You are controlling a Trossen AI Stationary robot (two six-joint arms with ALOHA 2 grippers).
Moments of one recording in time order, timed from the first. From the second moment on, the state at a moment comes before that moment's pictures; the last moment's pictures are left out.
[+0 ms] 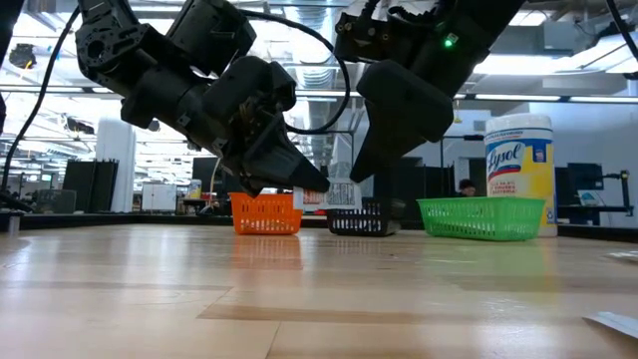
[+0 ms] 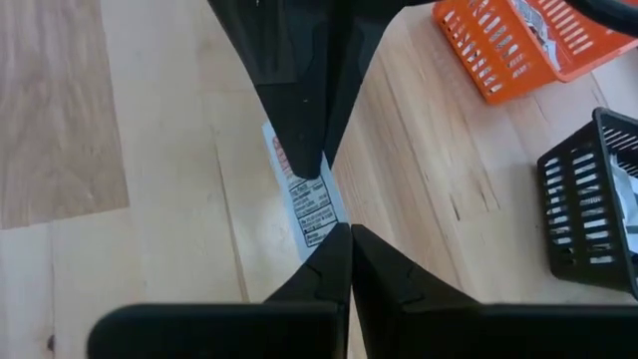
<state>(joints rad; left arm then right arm) -0.18 1.65 0.66 0.67 -0.05 -0.29 0.37 1.90 1.24 -0.46 0.58 0.41</state>
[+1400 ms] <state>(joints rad) 0.29 1.35 0.53 0.39 0.07 -0.24 0.39 1.90 1.21 -0.40 0.52 0.41</state>
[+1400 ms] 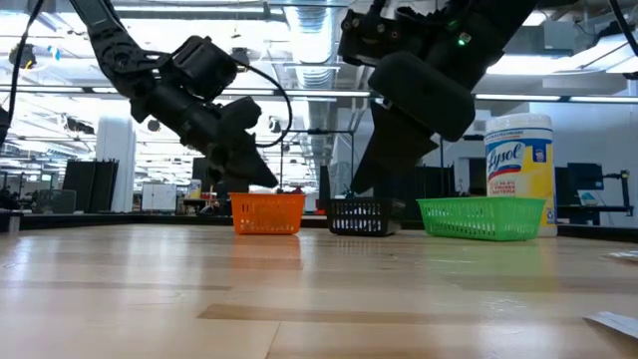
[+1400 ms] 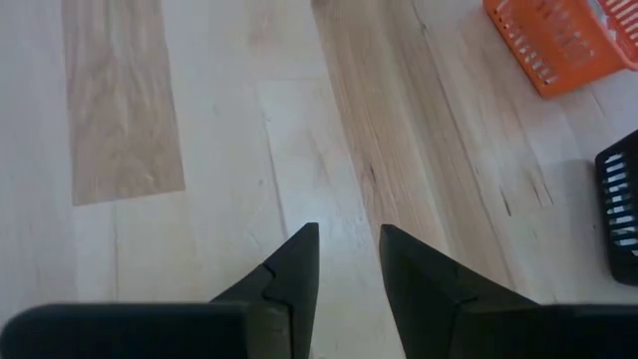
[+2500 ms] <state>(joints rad) -0.05 1.37 0.53 0.56 0.05 -0.24 0.52 1.90 1.21 -0.38 0.08 0.54</state>
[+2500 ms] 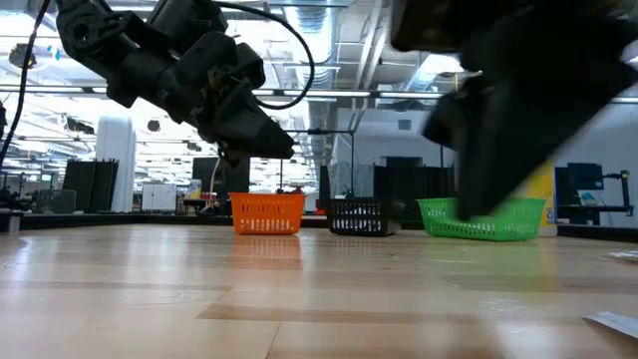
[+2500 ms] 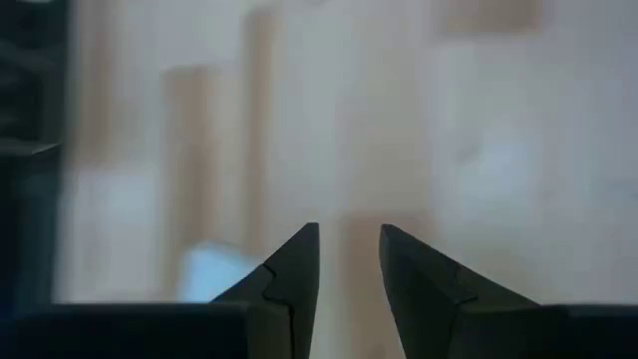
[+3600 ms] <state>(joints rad) -0.06 1.37 0.53 0.56 0.05 -0.24 0.69 2.04 1.22 -0.36 0.22 0.49</state>
